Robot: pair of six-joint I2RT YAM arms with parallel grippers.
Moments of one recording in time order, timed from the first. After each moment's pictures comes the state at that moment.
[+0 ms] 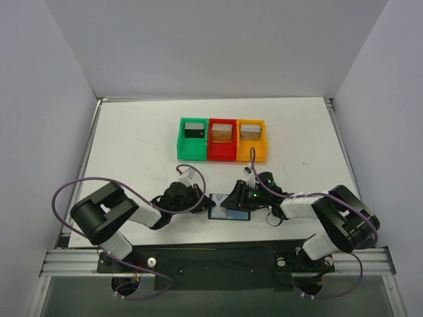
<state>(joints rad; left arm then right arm) -0.80 1.61 0.33 0.81 0.15 -1.00 0.58 1.48 0.33 0.52 -0.51 0.87</state>
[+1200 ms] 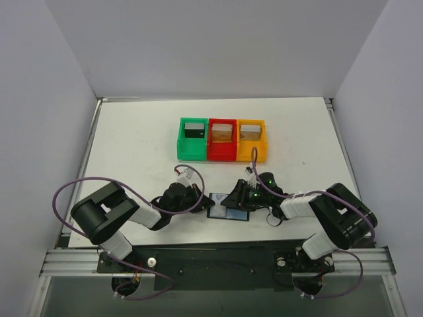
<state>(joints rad) -0.81 1.62 0.32 0.84 0.11 -1.01 0.57 1.50 0.31 0.59 -0.51 0.91</state>
